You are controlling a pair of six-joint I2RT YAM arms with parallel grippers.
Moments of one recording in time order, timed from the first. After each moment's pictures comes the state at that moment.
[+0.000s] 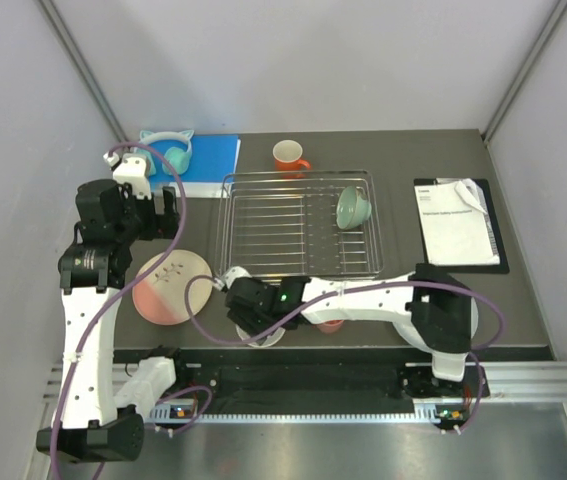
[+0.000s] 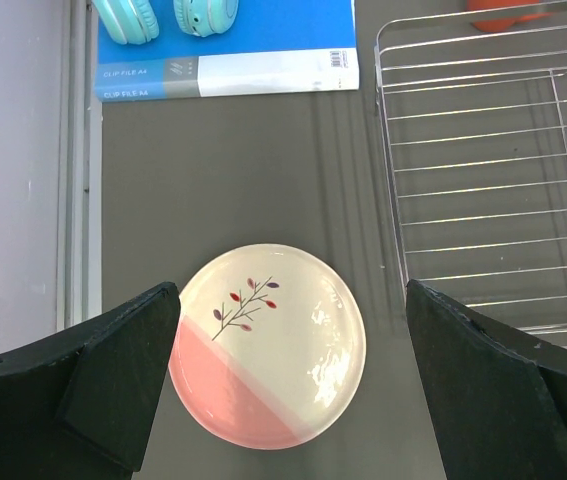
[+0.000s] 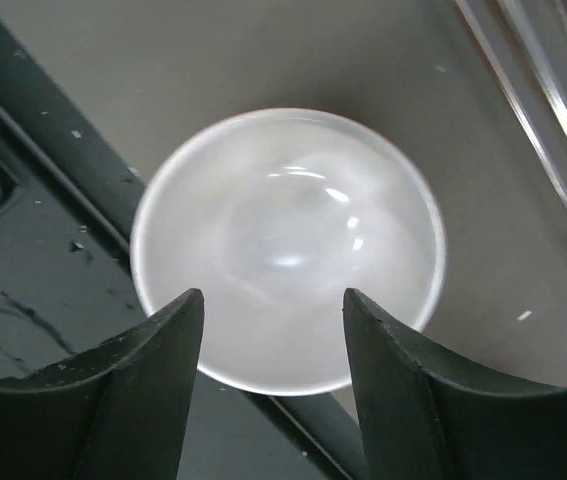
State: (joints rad) left arm 0.04 0.93 1.25 -0.81 0.09 0.07; right arm 1.34 1.84 1.38 -0.60 0.21 0.36
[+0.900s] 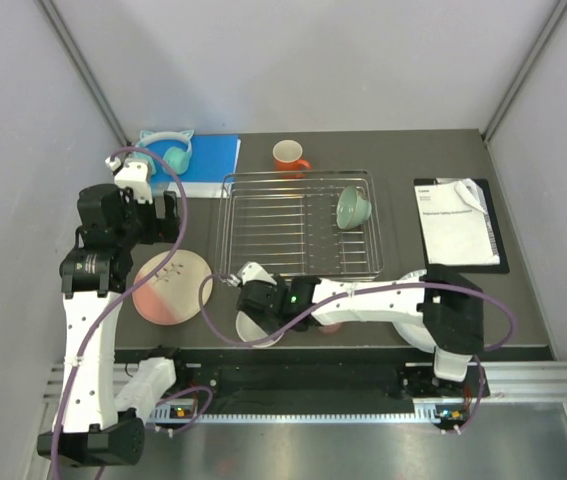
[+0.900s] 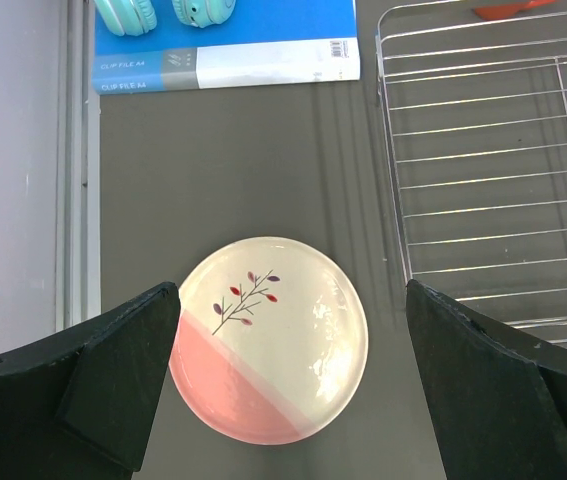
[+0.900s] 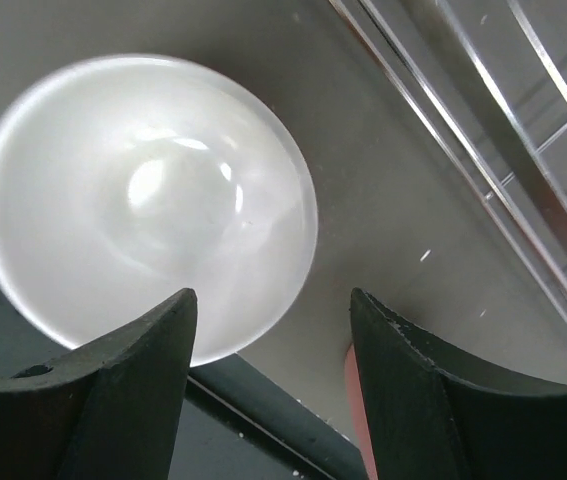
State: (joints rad) left arm 0.04 0.91 1.21 -0.81 0.09 0.08; right arm 1.36 1.79 1.34 -0.67 0.41 0.39
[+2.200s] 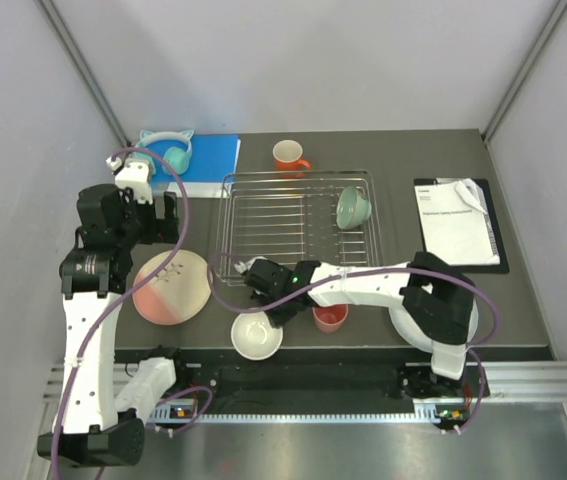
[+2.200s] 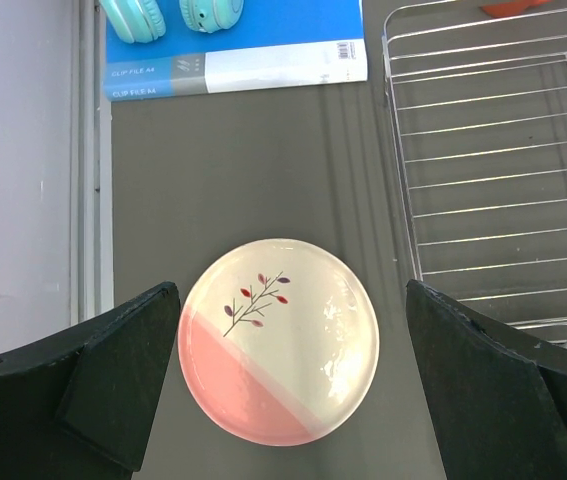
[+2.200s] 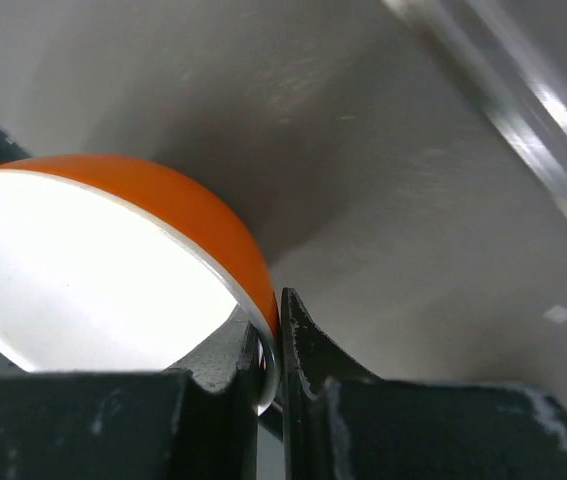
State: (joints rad) left arm 0.04 0.90 1.21 -0.80 0.08 0.11; right arm 1.20 1.86 1.27 -0.52 -0.01 0.46
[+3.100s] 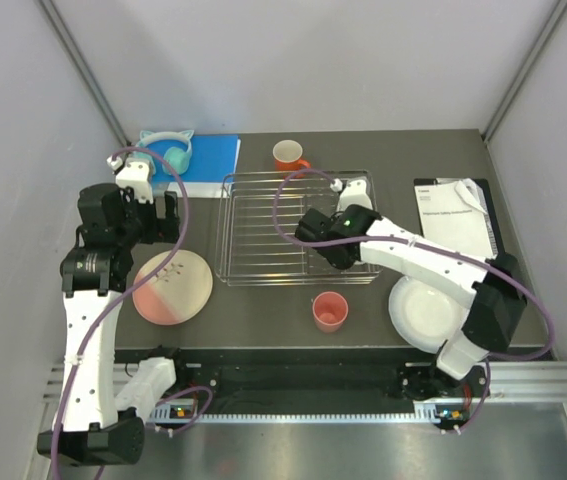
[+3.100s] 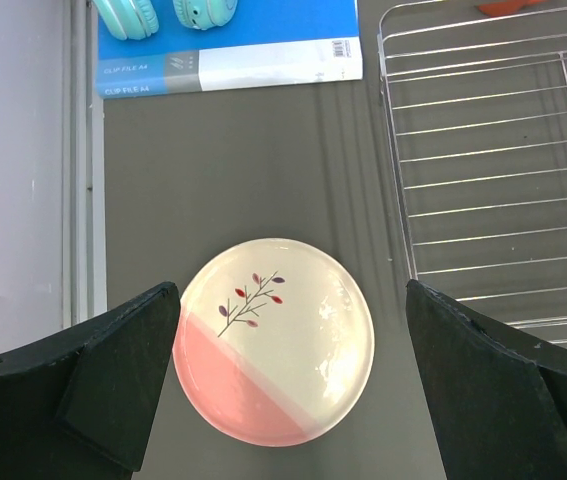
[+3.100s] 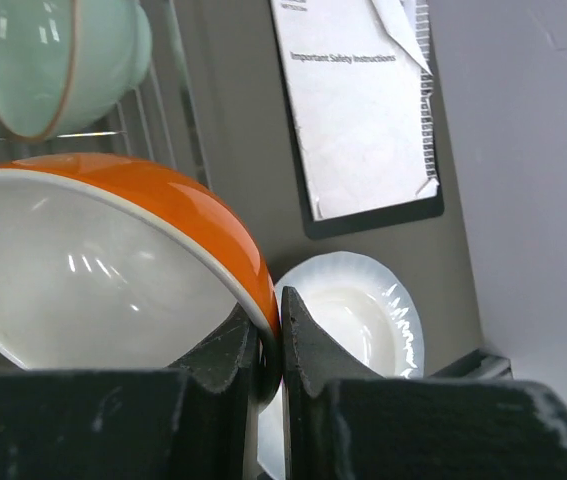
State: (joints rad) left arm 0.04 0.91 1.21 -0.80 0.09 0.10; right arm 0.96 1.61 1.46 -1.31 1.05 0.86
